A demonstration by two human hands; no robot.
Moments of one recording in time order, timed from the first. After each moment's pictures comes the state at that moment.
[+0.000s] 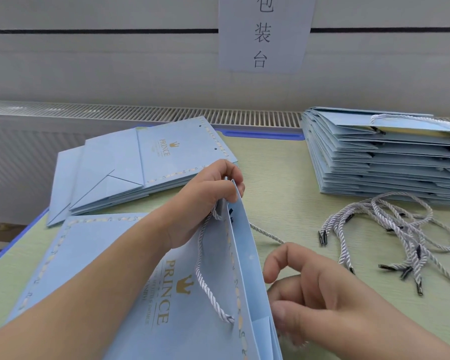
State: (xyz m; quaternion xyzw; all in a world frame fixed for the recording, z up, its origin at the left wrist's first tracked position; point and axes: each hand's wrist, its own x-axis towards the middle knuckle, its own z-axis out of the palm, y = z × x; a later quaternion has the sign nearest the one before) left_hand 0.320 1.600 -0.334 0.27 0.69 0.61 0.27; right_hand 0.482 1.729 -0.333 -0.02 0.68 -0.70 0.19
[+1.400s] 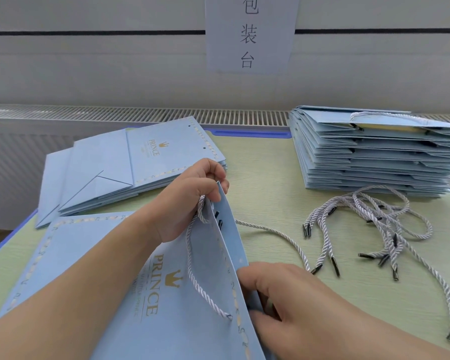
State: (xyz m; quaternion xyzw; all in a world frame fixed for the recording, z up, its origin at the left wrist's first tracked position) left_hand 0.314 1.600 -0.340 0.24 0.66 0.65 0.30; right_hand 0.479 1.712 -0.329 -0.08 0.92 -0.37 0.10
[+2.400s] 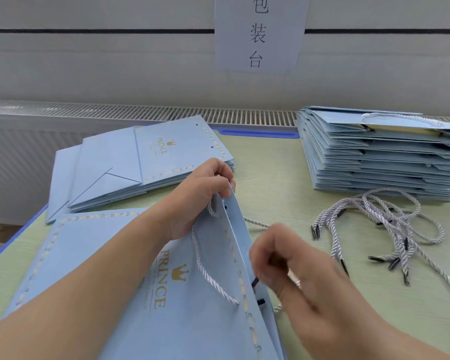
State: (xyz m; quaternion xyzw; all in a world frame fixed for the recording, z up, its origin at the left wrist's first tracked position) left_hand 0.315 1.602 -0.341 0.22 0.71 0.62 0.25; right_hand 0.481 1.718 -0.345 -0.15 0.87 -0.44 -0.16
